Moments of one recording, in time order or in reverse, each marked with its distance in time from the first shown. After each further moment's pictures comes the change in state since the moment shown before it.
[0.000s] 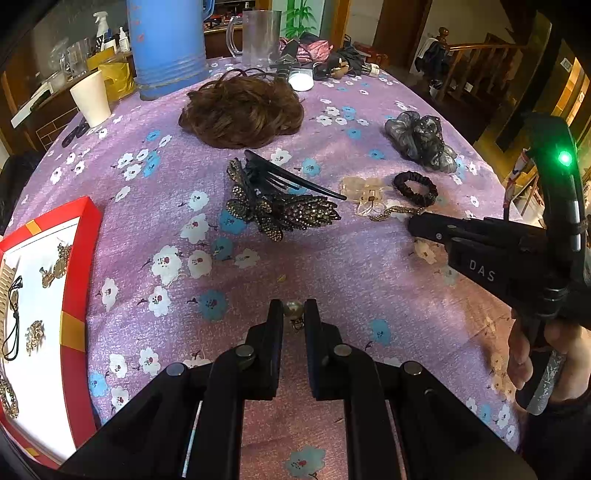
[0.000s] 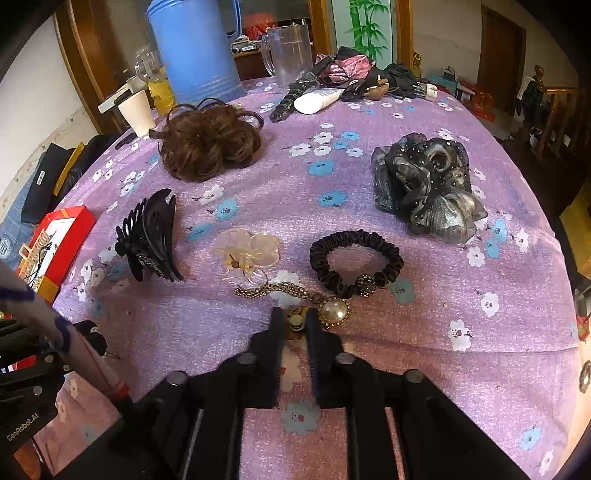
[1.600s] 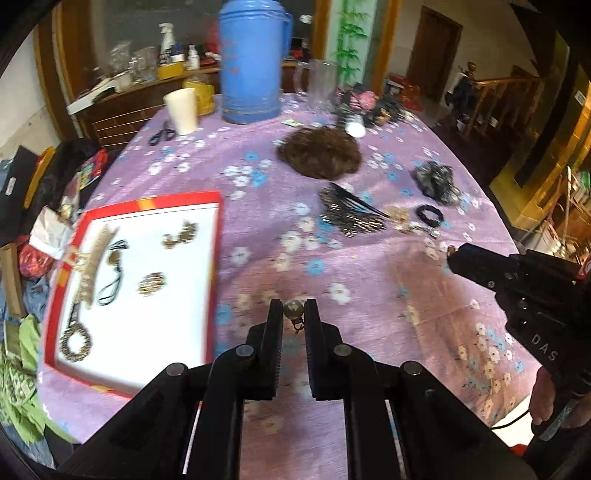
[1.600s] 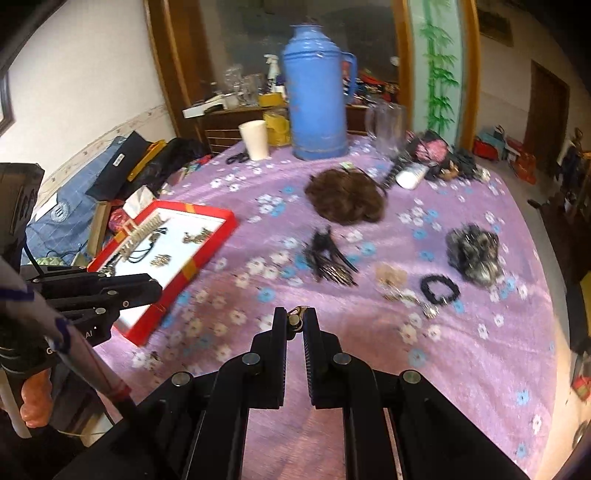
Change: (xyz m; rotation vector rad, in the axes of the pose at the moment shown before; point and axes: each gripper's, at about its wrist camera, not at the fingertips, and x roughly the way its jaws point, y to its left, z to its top) left arm -0.135 0.064 -0.048 -0.112 -0.105 0.104; right arm -0.123 0.118 -0.027 -0.205 -0.149 0.140
